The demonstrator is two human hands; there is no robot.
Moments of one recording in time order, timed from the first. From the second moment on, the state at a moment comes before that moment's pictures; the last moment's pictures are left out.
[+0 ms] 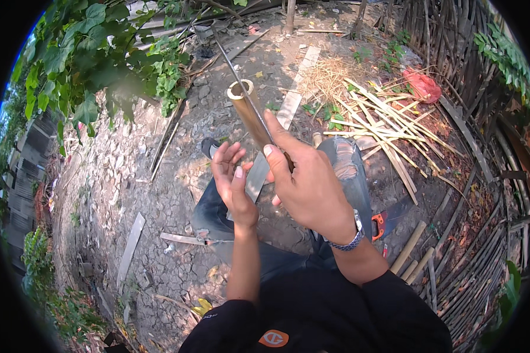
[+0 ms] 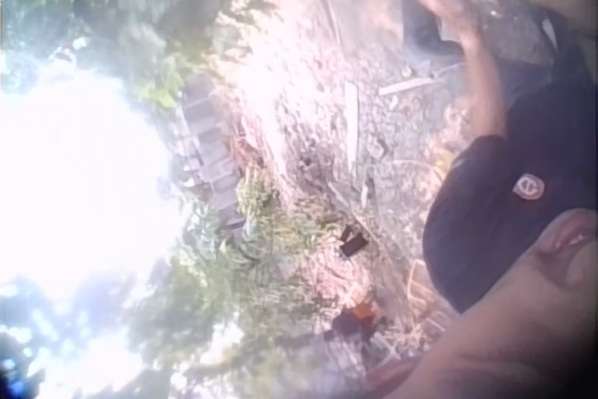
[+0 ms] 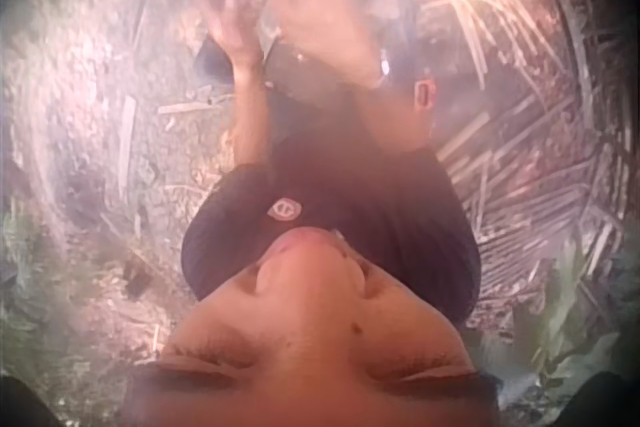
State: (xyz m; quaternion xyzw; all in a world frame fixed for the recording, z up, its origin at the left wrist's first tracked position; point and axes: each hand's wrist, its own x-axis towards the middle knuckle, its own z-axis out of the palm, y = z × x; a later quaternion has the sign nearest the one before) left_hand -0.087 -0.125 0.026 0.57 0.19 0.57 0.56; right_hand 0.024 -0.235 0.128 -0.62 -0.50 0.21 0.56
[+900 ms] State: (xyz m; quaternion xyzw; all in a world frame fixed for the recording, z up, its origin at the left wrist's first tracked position) left_hand -0.105 -0.220 0.077 0.53 0.18 0.48 0.67; right_hand 0.068 -0.177 0.143 -0.62 -0.53 0.05 0.58
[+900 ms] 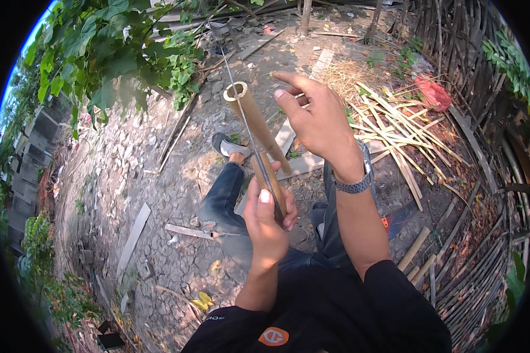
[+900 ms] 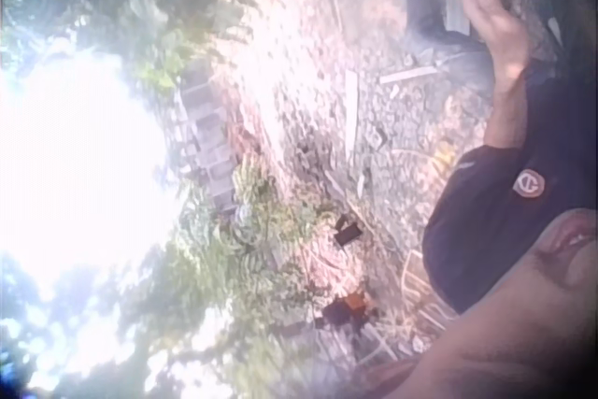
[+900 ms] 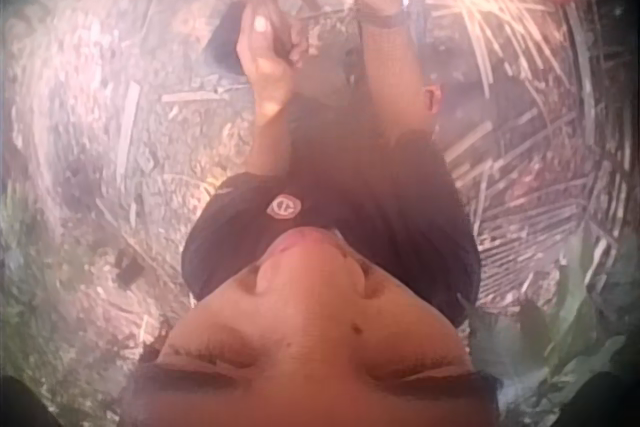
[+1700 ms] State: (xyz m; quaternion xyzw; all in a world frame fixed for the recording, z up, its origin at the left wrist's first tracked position) left_hand -0.153 -0.190 0.107 0.52 0.18 0.46 0.69; right_hand 0.088 -0.078 0.161 -0.56 -0.74 -0.21 0.30
